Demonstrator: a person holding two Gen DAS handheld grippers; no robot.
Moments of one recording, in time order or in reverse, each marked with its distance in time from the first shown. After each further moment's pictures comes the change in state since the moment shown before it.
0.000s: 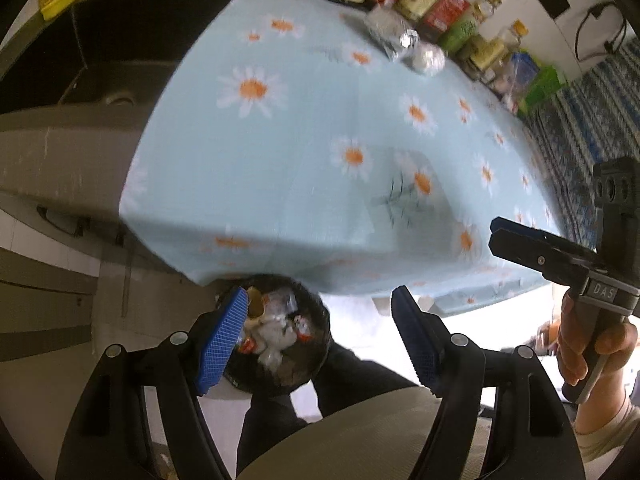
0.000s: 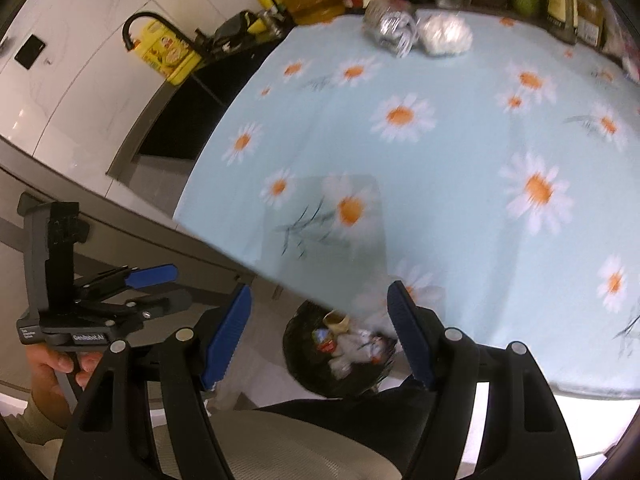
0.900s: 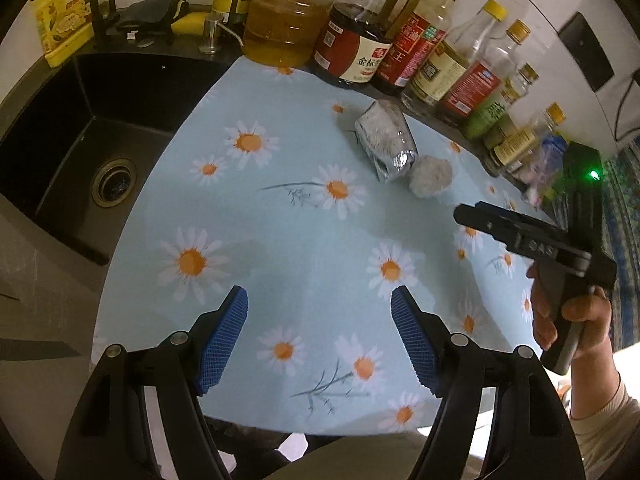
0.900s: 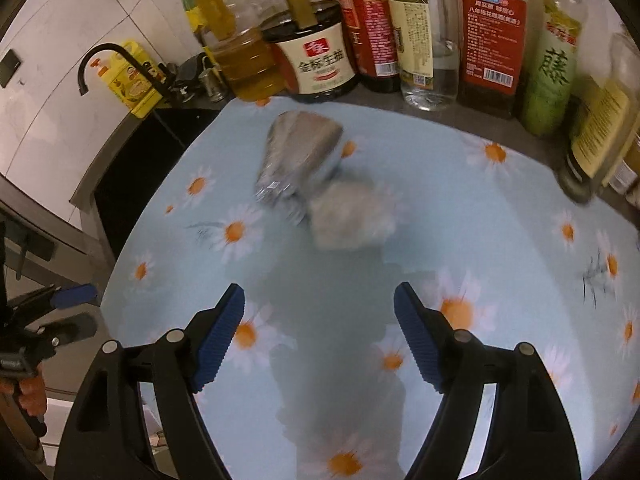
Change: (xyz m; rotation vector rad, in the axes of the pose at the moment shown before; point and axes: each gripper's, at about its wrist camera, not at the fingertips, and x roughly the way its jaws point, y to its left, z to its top) left arm 0.013 -0.065 0.128 -0.127 -0.138 0.112; right arm 0.024 -0.113 0.195 -0.165 -0.008 -0.060
